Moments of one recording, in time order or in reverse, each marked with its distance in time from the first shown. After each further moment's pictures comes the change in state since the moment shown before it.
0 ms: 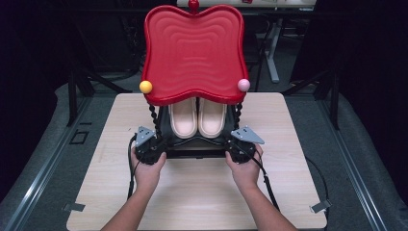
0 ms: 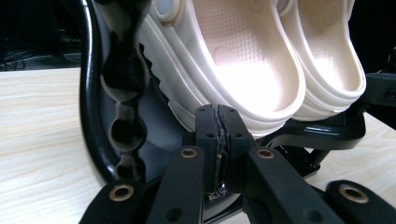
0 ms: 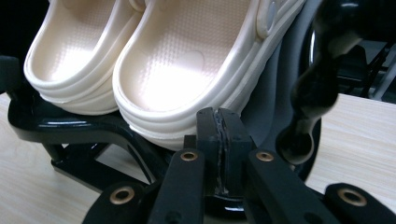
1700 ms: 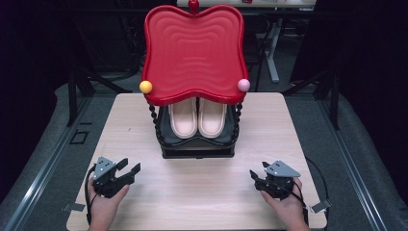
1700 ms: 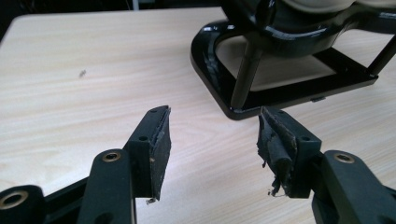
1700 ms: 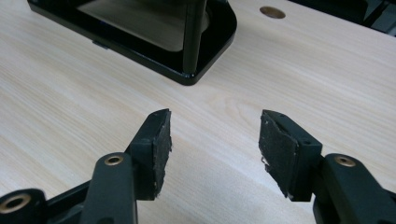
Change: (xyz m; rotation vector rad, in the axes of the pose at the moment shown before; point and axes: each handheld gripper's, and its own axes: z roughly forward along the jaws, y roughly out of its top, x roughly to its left) left arm 0.067 -0.069 -0.092 0.118 0.108 0.022; right arm -0.060 -0.080 -0.091 0.231 0.013 -0.159
